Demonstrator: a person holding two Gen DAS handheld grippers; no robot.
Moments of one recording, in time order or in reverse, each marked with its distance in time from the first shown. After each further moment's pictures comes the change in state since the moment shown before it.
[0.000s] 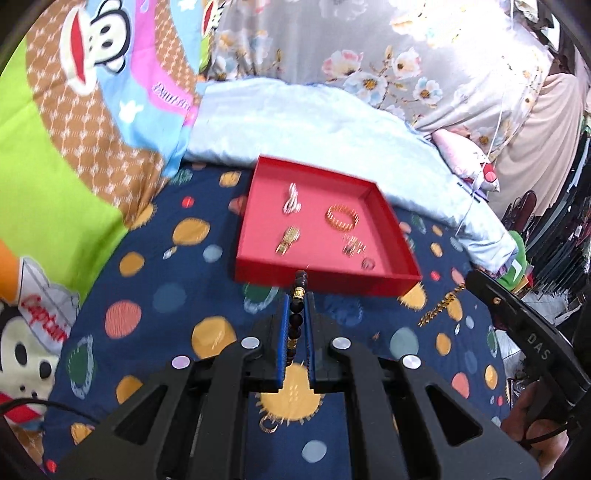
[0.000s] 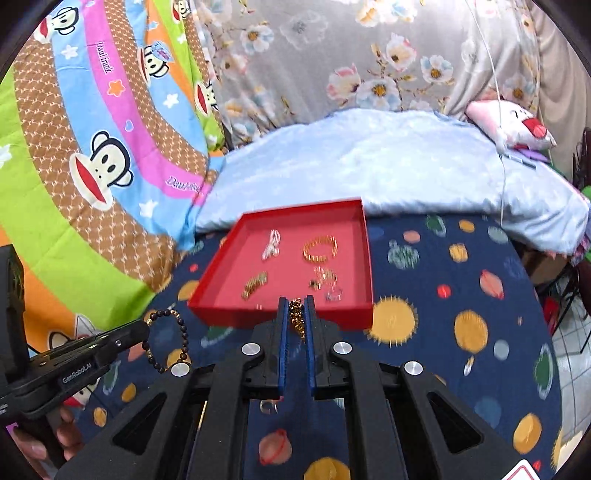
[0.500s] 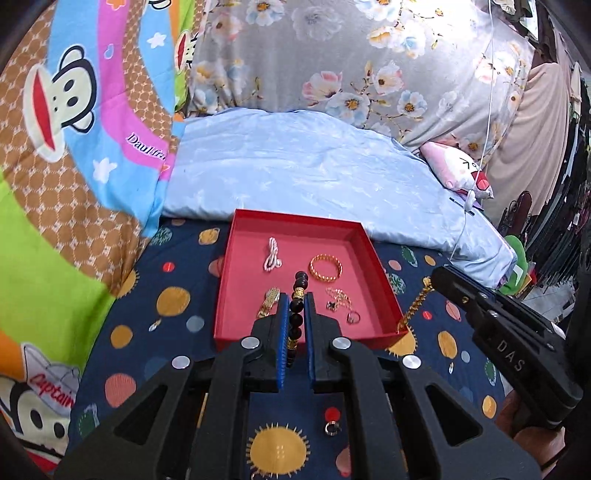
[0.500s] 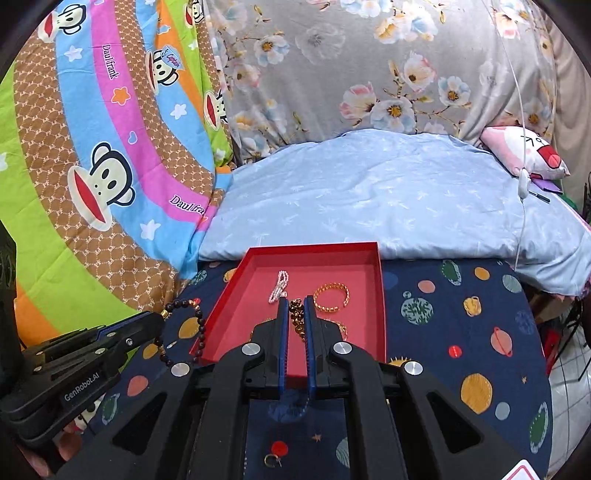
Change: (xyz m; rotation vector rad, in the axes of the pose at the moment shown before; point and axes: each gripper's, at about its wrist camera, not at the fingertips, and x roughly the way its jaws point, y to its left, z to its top) left arm 0.013 -0.032 0.057 0.083 -0.075 0.002; right arm 0.032 0.011 0.052 -0.039 -0.031 0.012
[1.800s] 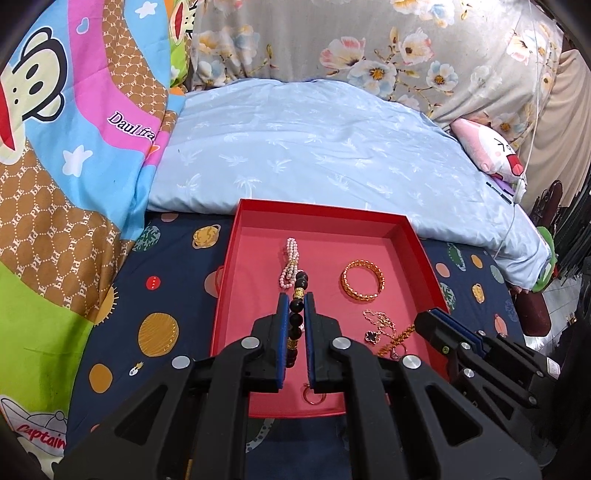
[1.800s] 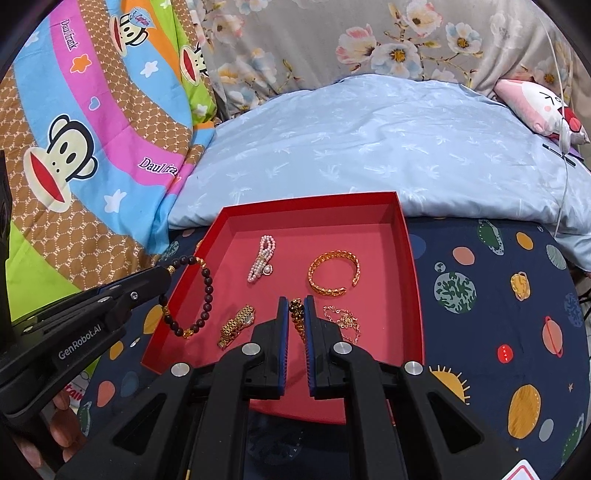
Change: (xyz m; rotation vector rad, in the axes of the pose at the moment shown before) left arm 0.107 0.016 0.029 -0.006 0.109 0.079; right arm 0.106 -0.014 -0.013 0.041 0.176 0.001
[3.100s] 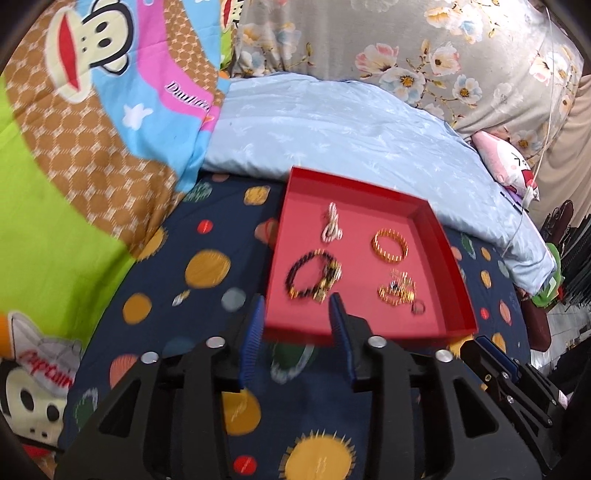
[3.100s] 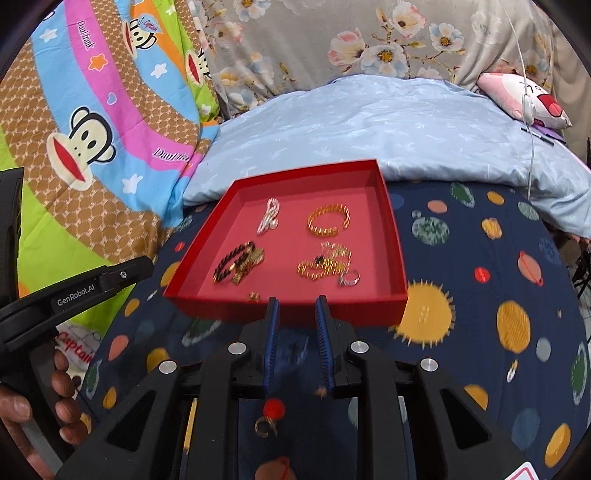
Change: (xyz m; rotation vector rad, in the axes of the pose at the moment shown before) left arm -0.050 0.036 -0.063 -0.106 0.006 0.056; right arm -0.062 0.005 -0.080 0.025 -0.007 0.006
